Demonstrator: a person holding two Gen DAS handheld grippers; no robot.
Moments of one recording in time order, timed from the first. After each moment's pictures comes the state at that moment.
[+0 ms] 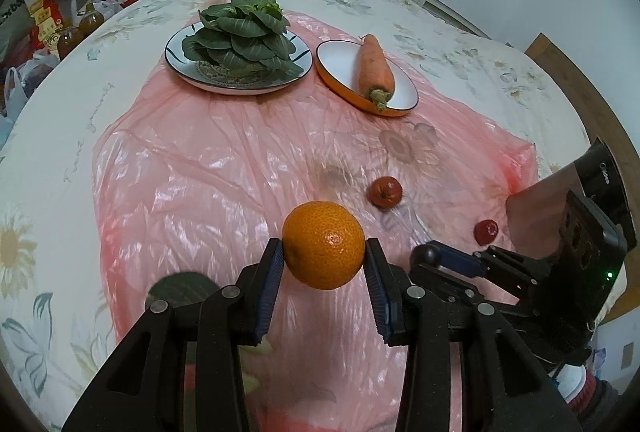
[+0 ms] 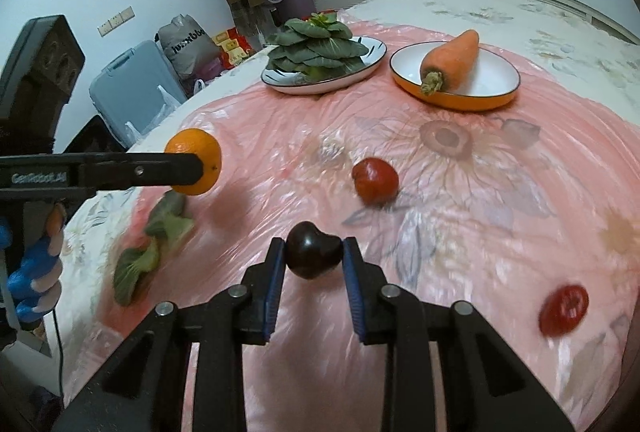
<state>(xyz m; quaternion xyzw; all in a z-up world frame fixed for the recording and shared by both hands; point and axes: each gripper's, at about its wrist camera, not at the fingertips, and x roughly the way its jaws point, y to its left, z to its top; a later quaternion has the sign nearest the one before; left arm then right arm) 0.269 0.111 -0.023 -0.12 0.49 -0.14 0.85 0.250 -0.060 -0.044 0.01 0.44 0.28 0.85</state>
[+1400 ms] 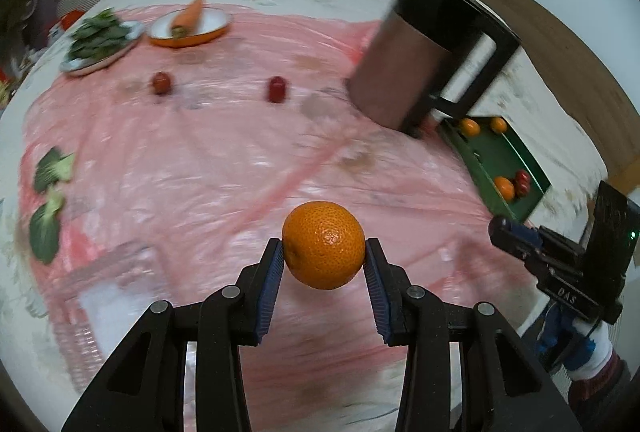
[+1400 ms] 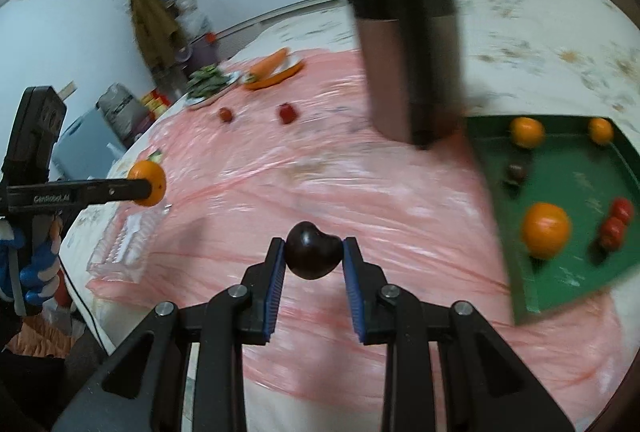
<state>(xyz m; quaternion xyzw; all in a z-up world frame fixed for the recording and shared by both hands) 0.071 -0.100 0.018 -0.01 0.49 -0.25 0.83 -0.034 -0.318 0.019 0.10 0.41 0.10 0.90</state>
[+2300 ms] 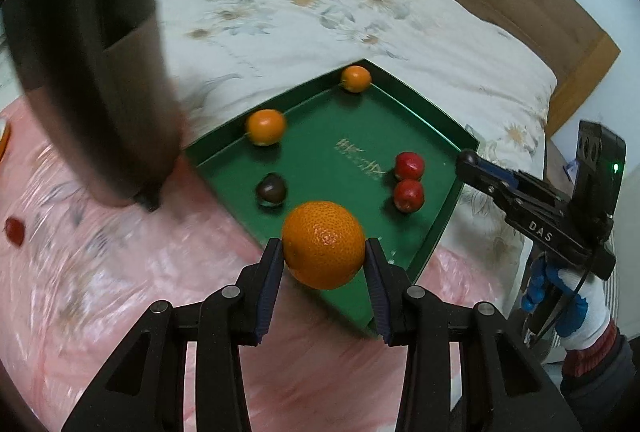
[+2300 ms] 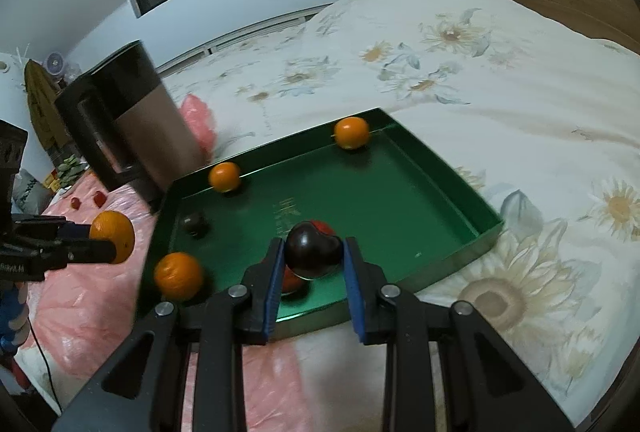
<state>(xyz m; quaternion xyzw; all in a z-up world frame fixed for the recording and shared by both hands) 0.084 -0.411 0.009 0.11 0.49 -0.41 0.76 -0.065 -0.575 0.016 0.14 0.36 -0.10 0.92</state>
